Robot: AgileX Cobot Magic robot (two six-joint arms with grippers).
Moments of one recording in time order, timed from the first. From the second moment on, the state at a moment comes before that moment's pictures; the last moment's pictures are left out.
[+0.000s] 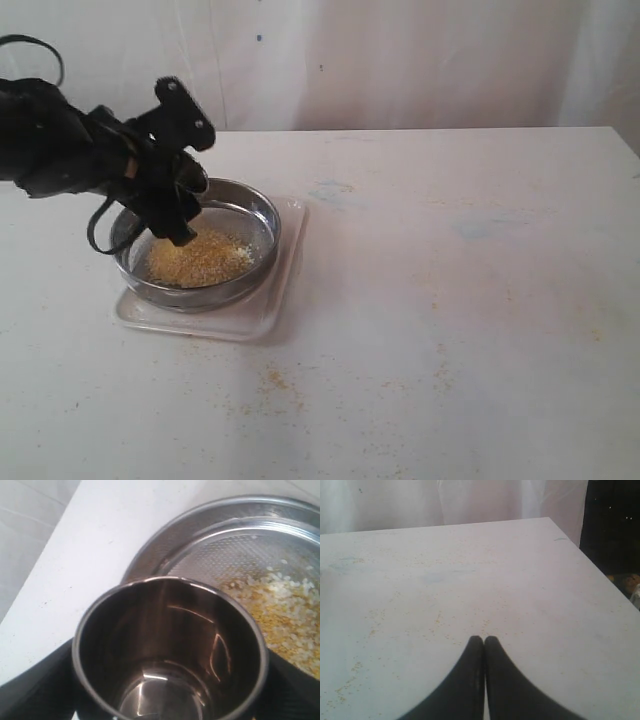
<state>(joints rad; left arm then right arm) -0.31 1.72 -1.11 0.68 0.26 -0.03 -0.04 0.01 0.00 -0.04 0.33 0.07</state>
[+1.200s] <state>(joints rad) 0.19 1.77 -0.49 0.21 -0.76 -0.06 -0.04 0.01 0.00 -0.04 0.33 0.07</state>
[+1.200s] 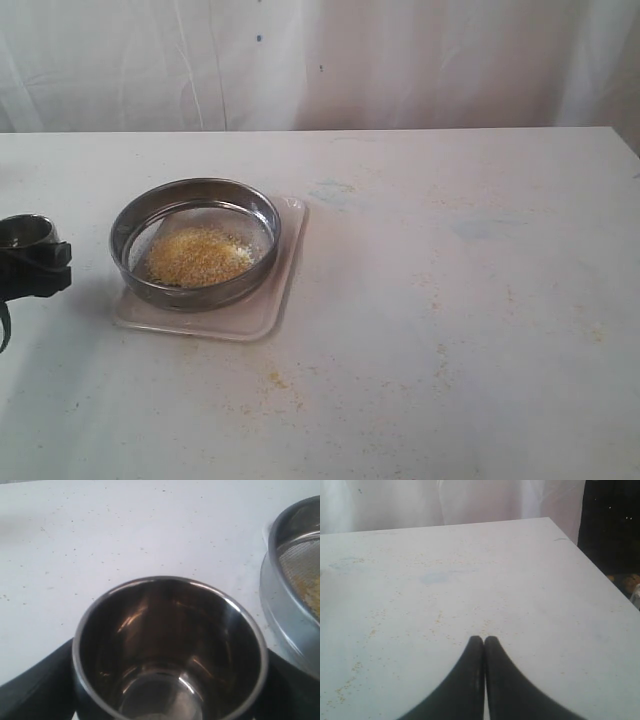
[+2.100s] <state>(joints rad) 0.19 1.99 -0.57 0.24 -1.01 -0.05 -0.04 0.01 0.00 -0.04 0.33 0.07</state>
